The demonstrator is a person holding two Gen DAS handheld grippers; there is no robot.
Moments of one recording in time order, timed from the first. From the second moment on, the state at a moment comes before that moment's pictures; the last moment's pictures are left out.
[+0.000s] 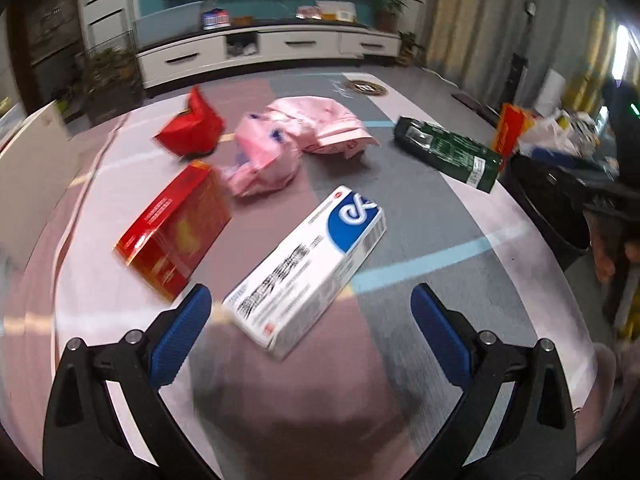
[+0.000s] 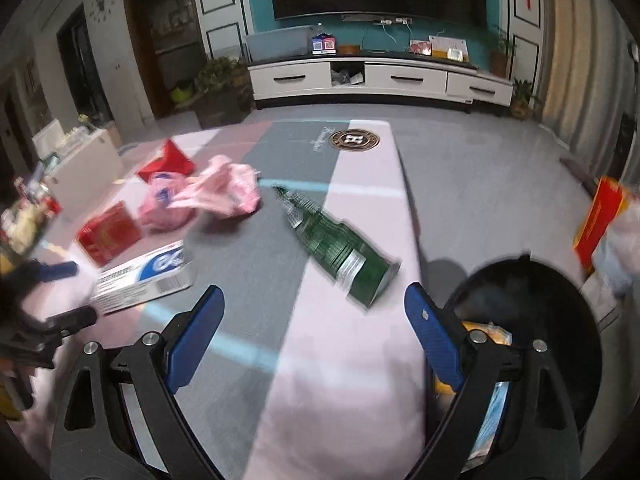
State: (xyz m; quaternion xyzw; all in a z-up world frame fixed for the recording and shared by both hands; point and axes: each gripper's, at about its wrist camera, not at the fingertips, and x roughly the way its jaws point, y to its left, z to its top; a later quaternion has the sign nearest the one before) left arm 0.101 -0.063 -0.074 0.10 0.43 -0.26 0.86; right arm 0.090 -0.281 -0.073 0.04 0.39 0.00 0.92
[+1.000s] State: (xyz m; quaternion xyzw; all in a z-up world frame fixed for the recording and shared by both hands) left arm 0.108 -0.073 -0.096 0.10 0.46 -0.27 0.84; right arm 0.108 -0.286 -0.108 0.05 0.42 0.03 0.90
